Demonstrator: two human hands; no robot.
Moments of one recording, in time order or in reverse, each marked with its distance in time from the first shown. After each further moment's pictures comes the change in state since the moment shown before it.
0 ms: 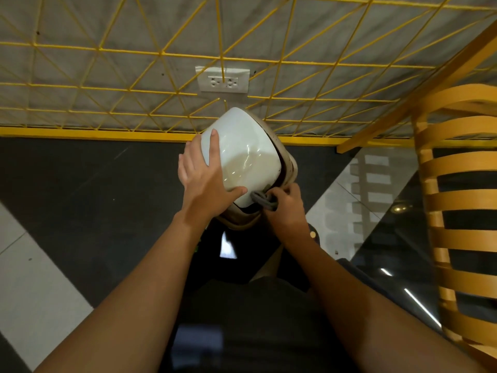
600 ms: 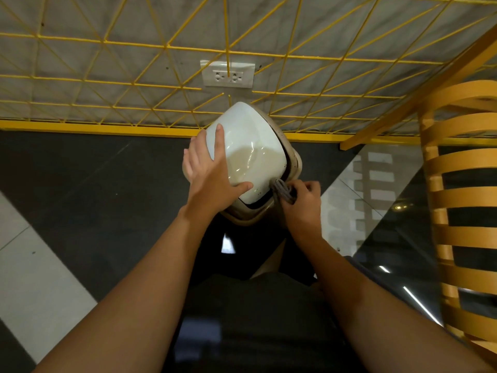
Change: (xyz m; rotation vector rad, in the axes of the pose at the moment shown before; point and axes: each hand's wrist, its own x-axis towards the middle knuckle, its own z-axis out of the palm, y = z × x) left_hand 0.001 -0.001 0.002 -0.032 0.007 -0.010; right_hand -0.006 0.003 -0.013 0.137 0.125 0.145
